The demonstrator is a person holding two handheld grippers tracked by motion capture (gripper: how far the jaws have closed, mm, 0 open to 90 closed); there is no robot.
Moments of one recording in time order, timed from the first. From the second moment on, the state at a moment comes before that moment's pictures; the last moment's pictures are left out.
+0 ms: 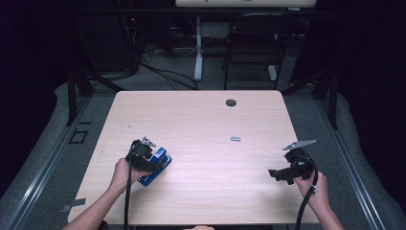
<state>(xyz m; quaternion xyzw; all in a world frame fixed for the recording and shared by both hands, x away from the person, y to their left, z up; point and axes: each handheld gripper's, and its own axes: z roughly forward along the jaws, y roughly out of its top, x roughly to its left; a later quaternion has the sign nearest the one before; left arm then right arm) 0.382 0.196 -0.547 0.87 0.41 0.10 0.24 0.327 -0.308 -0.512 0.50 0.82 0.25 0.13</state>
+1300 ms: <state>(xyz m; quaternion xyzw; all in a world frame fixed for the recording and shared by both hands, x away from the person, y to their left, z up) 0.380 0.169 -0.549 0.91 0.29 0.08 0.27 0.329 -0.300 -0.515 0.48 0.83 0.24 0.12</state>
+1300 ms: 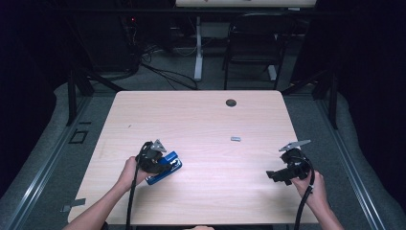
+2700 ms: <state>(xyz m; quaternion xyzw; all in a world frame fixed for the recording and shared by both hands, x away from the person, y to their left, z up) 0.375 0.092 -0.551 0.95 0.10 0.03 0.31 0.333 -0.286 -0.520 0.46 0.85 0.23 0.10</state>
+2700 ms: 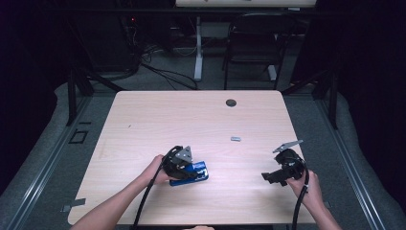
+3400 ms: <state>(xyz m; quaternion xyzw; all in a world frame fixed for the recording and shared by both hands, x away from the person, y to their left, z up) 0.365 0.032 -0.552 0.95 -0.01 0.00 0.31 0.333 -0.269 -0.524 0.44 0.86 0.22 0.09</state>
